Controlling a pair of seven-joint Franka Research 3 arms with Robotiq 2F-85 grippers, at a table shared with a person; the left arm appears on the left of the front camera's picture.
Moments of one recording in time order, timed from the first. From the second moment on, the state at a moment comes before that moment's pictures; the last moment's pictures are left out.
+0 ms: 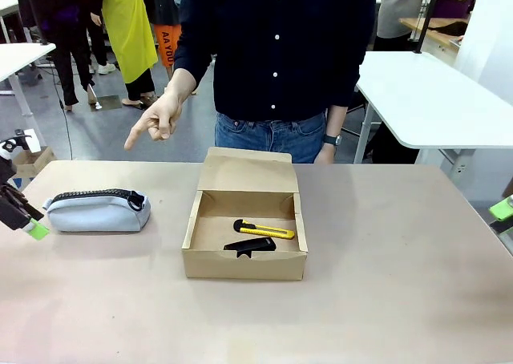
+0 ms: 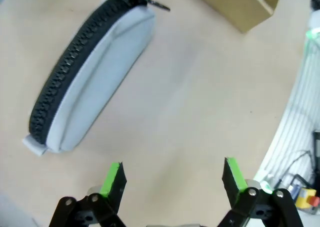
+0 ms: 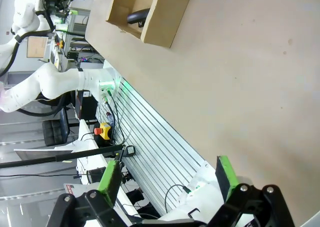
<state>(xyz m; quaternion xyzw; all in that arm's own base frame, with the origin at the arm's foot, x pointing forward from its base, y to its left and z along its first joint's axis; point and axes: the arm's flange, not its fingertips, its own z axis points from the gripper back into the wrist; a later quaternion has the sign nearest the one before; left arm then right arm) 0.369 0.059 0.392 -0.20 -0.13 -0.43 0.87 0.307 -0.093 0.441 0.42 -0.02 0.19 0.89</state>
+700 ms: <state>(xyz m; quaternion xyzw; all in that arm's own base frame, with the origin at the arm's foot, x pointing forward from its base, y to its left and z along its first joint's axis) 0.403 -0.003 0.503 0.07 -0.05 -0.78 0.62 0.307 -0.094 0.441 0.42 -0.02 0.19 0.89</state>
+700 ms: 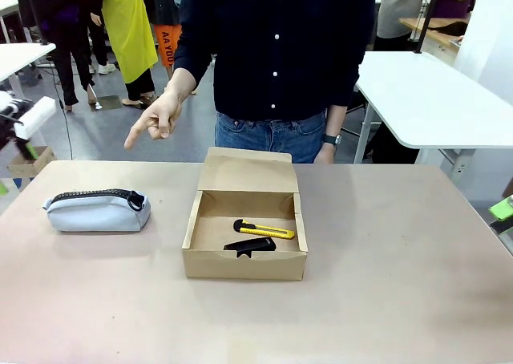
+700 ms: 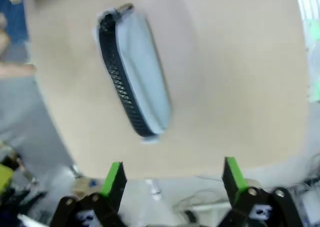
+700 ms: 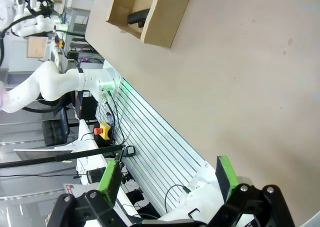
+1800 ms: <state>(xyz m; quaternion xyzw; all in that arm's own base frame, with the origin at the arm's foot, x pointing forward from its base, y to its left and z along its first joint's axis) 0.435 -0.026 0.494 0.05 -0.11 -0.74 0.67 0.307 -0.094 0.441 0.42 -0.02 0.19 0.89</state>
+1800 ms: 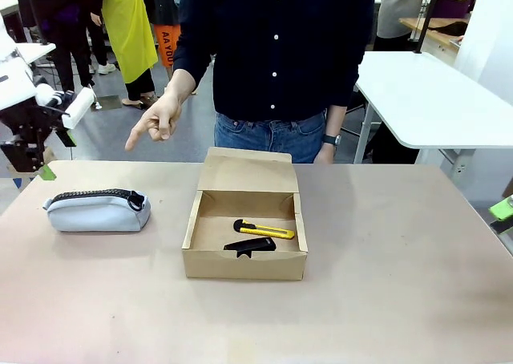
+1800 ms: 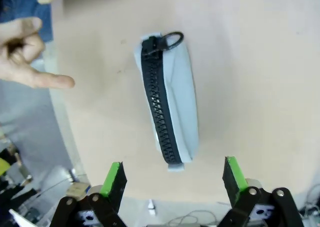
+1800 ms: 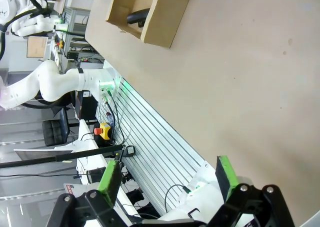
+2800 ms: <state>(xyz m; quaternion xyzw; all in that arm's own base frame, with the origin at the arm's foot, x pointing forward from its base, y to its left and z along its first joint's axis) 0.512 -0.008 0.369 -0.06 -0.04 -0.72 0.69 0.307 -0.094 0.441 0.42 -0.02 0.19 0.89</state>
